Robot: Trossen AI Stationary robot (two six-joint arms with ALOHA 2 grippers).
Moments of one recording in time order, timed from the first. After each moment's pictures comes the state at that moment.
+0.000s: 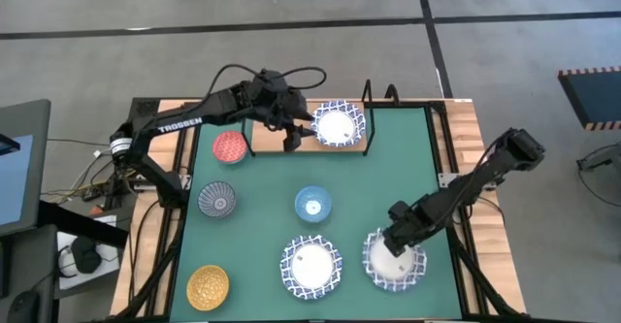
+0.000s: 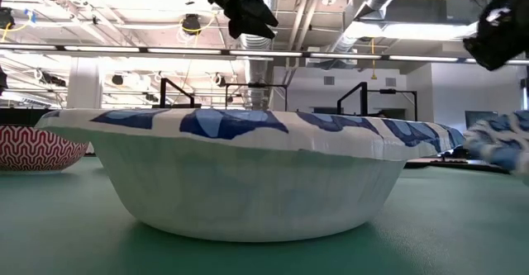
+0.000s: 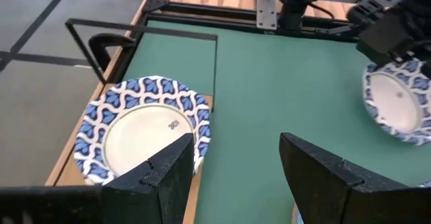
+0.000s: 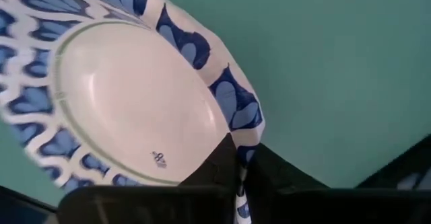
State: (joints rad) left arm 0.39 1.57 1.49 -0.45 0.22 0.11; right arm 0.56 1.41 0.91 -1.01 -0.14 1.55
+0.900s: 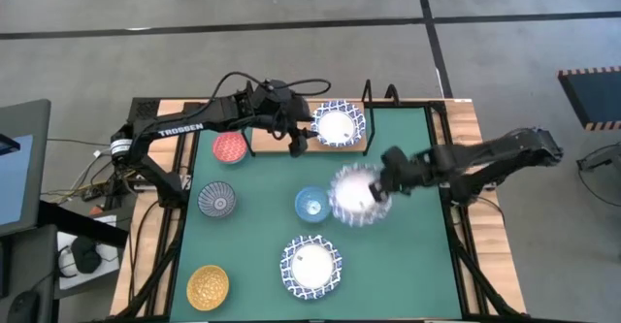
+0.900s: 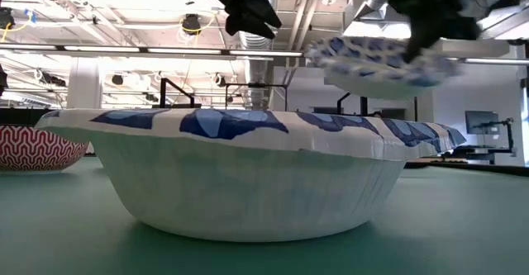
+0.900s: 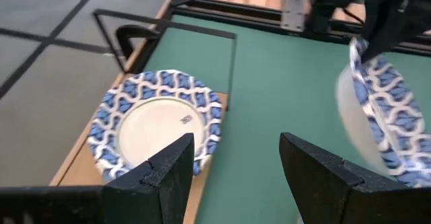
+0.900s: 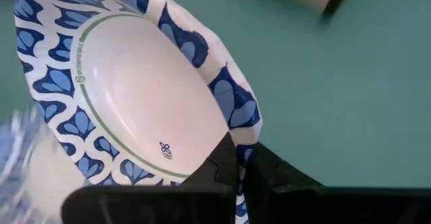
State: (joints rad) left arm 0.32 1.57 1.49 -0.45 0.04 0.02; right arm 0.17 1.19 1.08 -1.01 0.31 1.12
